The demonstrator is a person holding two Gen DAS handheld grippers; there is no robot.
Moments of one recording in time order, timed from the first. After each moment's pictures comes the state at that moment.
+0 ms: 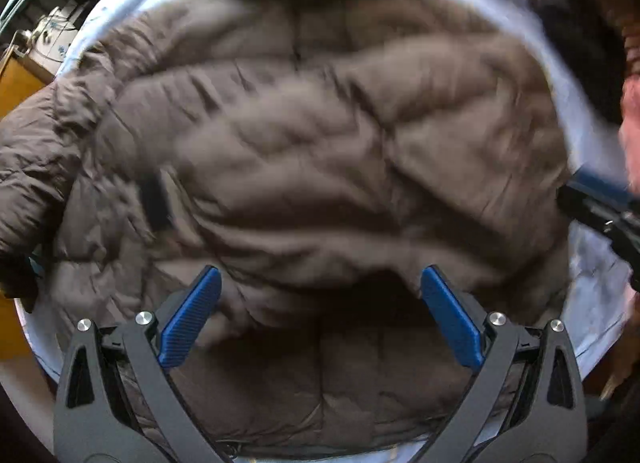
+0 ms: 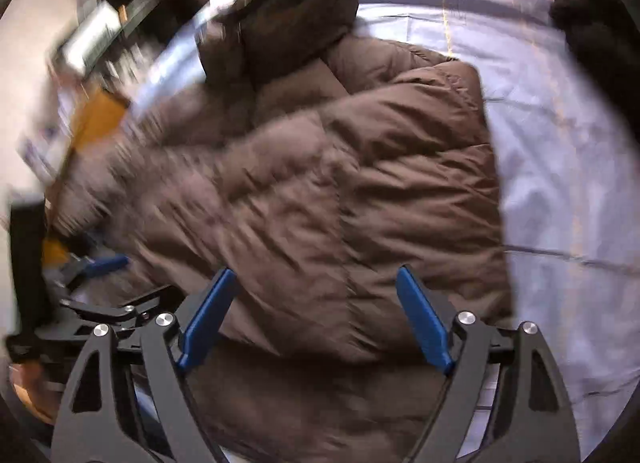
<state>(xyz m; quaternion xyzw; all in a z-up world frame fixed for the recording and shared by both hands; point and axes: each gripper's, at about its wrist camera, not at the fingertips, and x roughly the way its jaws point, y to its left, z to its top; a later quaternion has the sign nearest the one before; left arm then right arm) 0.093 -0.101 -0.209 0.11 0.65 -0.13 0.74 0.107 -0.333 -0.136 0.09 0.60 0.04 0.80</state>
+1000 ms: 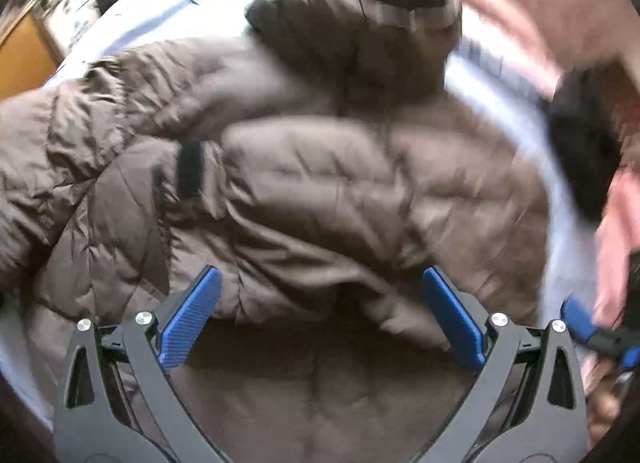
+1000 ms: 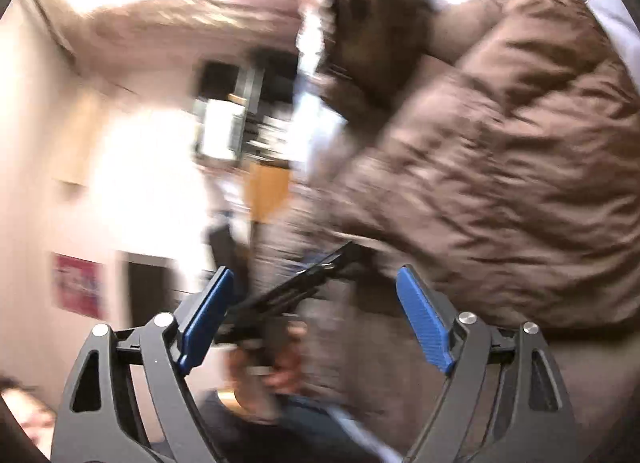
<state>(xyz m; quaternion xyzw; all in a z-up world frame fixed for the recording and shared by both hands) 0.169 -0.055 -0.175 -0.07 0.57 -0.13 0.81 0.084 -0.415 -0.138 0.54 0.41 0.29 0.68</state>
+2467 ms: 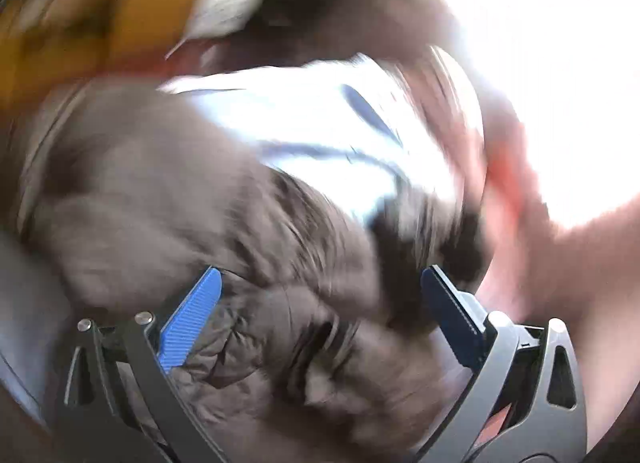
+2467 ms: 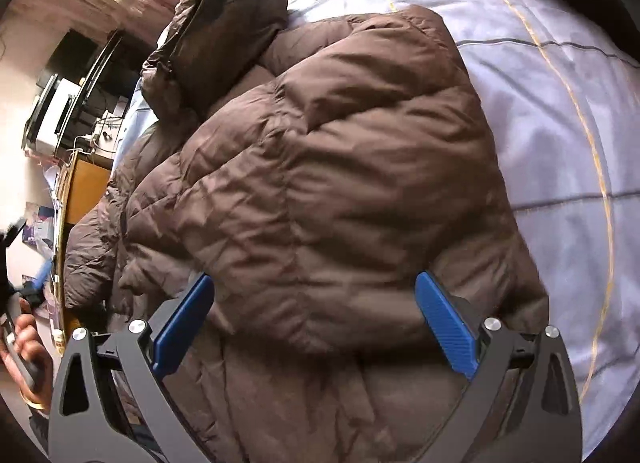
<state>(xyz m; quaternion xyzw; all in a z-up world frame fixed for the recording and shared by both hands) 0.157 0.238 -0.109 -0.47 0.40 0.04 0.79 0.080 -0.388 -0.183 0.29 0.56 -0.01 0.78</state>
